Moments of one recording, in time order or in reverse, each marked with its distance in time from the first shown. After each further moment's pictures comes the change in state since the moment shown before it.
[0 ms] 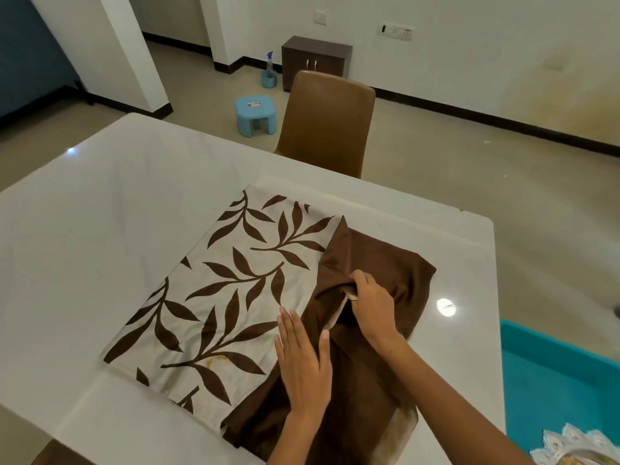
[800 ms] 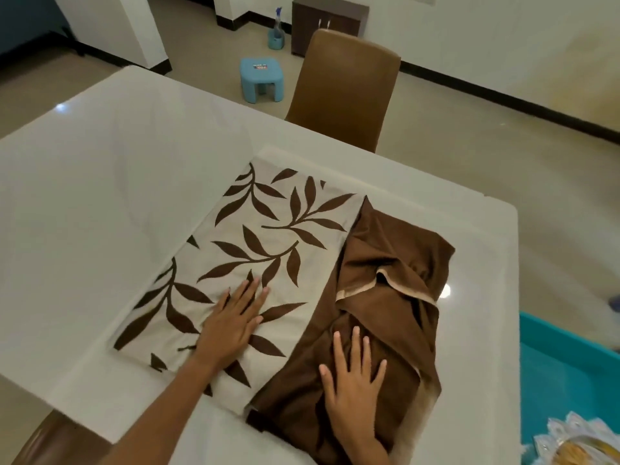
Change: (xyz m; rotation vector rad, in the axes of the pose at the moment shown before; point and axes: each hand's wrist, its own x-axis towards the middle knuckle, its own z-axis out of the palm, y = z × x) left_hand 0.094 -0.172 -0.071 0.517 -0.261 0.527; right_hand -0.157 -0.037 0.090 -0.162 -0.137 0.168
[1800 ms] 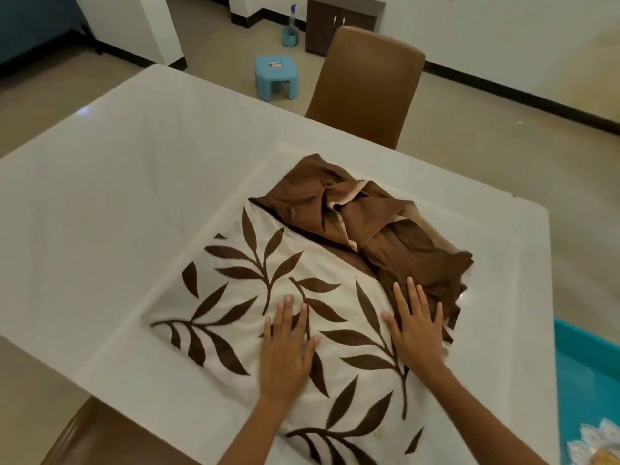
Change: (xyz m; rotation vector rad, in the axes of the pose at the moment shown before) left_hand -0.033 0.072 0.009 -0.175 0.063 -0.273; right_hand 0.101 0.045 -0.031 -0.125 -0.087 -0.050
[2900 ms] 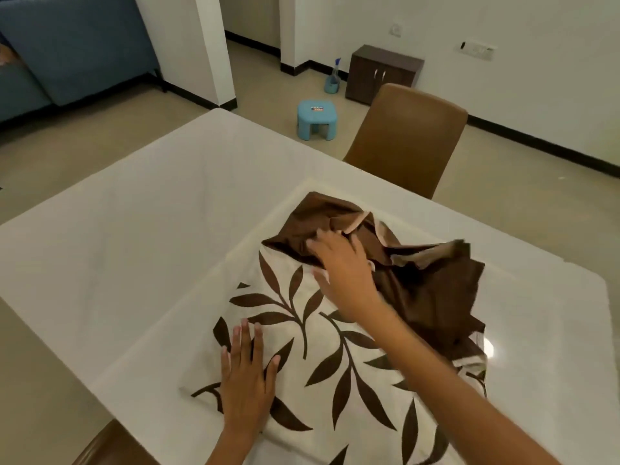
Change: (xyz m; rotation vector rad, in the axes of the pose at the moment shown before) left_hand 0.018 -0.095 -0.042 0.017 0.171 -0.267; right_hand 0.091 -0.227 -0.135 0.178 0.219 -0.618
